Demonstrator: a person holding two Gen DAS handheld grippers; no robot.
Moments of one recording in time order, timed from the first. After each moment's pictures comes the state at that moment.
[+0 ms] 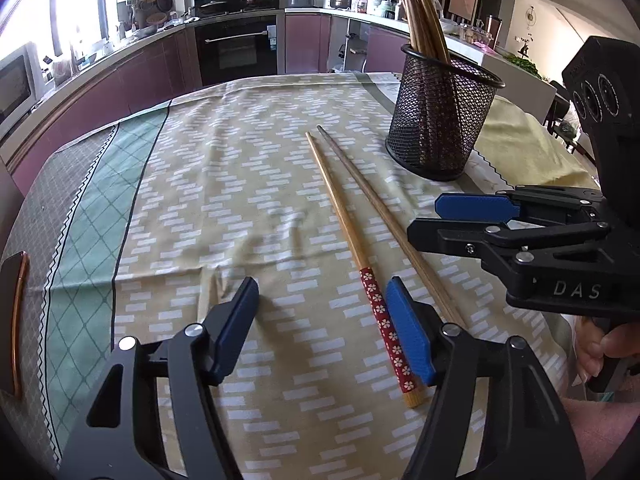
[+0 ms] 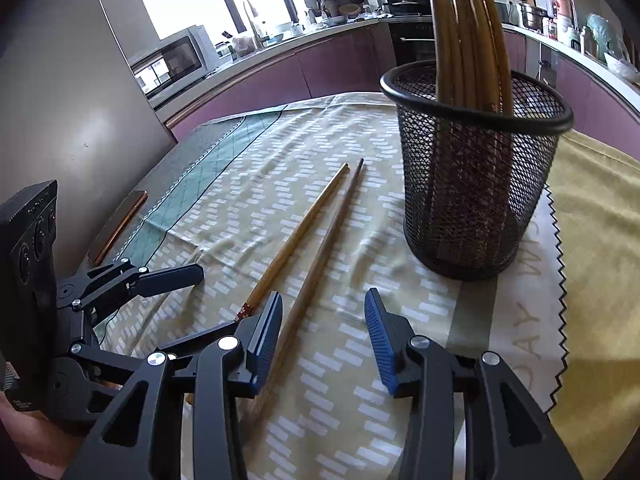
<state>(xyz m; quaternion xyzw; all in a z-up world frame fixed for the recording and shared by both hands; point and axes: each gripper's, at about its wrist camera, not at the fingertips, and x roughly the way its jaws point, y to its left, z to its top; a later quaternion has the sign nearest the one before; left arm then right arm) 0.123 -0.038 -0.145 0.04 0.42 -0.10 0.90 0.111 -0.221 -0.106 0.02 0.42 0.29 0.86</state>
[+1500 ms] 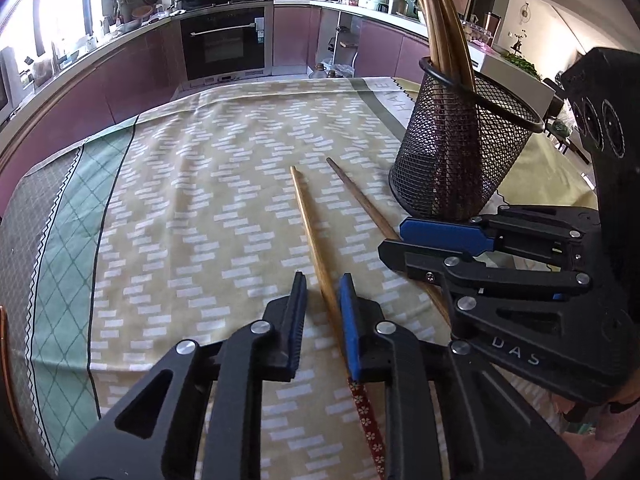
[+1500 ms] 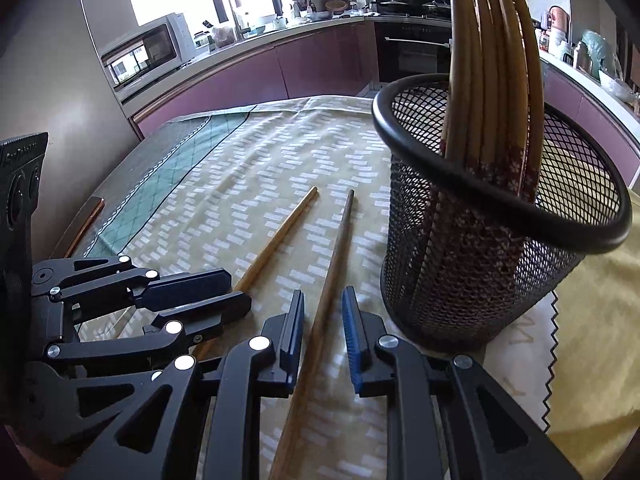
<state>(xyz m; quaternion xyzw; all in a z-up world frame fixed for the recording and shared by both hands) 0.190 -0.050 -0.146 0.04 0.44 -0.13 0.89 0.151 -0.200 -0.110 -0.01 0.42 0.24 0.87</state>
